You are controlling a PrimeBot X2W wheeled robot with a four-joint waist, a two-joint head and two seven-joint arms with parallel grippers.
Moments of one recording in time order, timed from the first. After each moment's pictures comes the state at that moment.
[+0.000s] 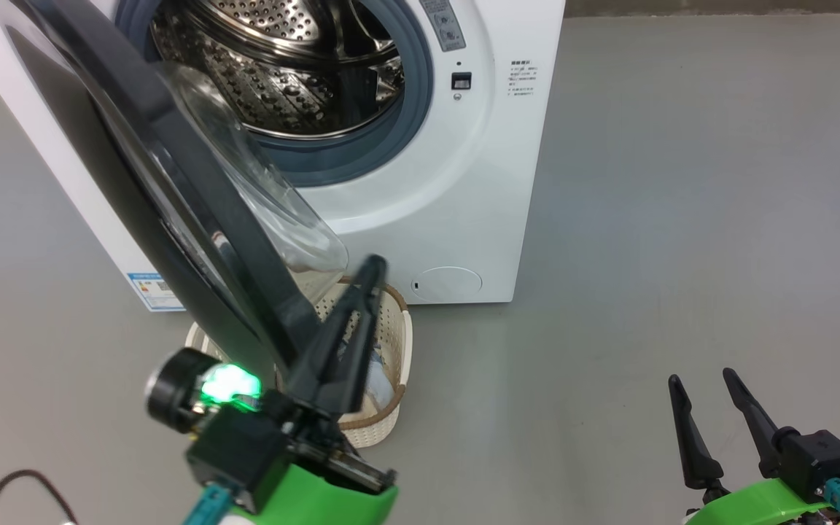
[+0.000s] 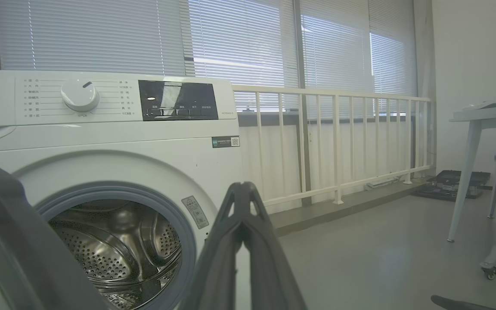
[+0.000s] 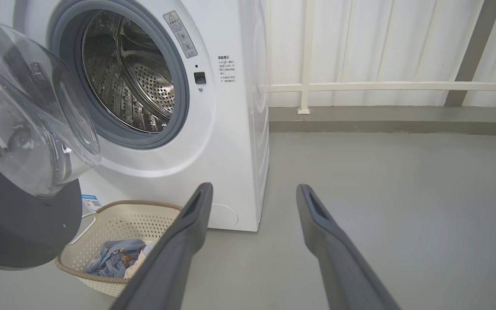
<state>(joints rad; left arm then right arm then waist) -0.19 0.05 -0.41 -0.29 -0.14 -0.06 -0.18 0.01 -0.06 -0.08 0.15 0.13 0.13 -0.25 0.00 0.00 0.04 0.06</state>
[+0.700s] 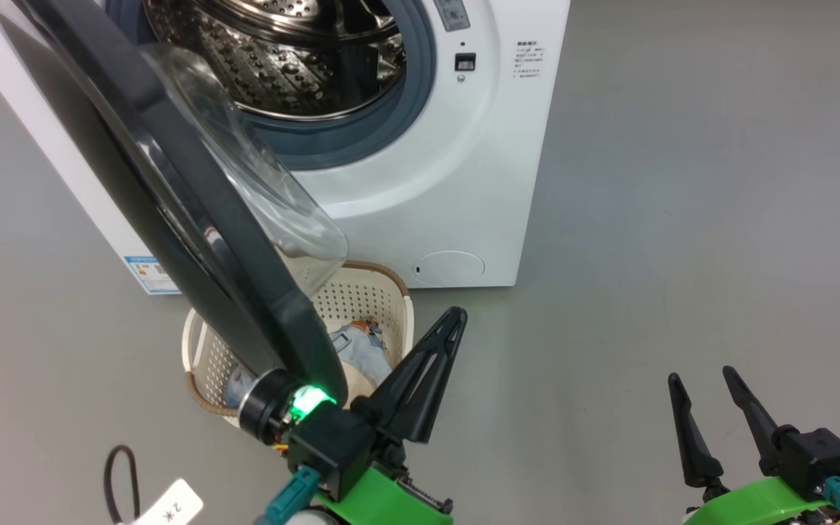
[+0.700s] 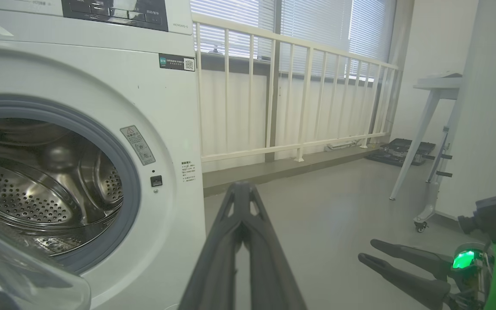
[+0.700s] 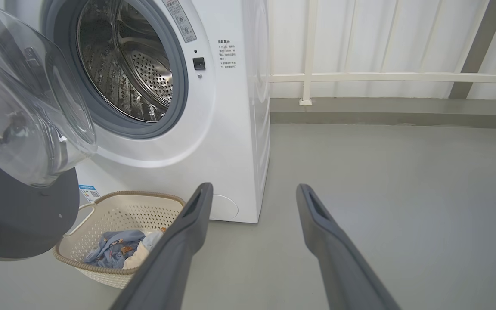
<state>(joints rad) -0.24 0.05 -0.60 -0.11 -0.24 0.01 -0.20 0.00 -0.06 -0.08 0.15 0.12 0.13 -0.25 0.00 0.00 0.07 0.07</state>
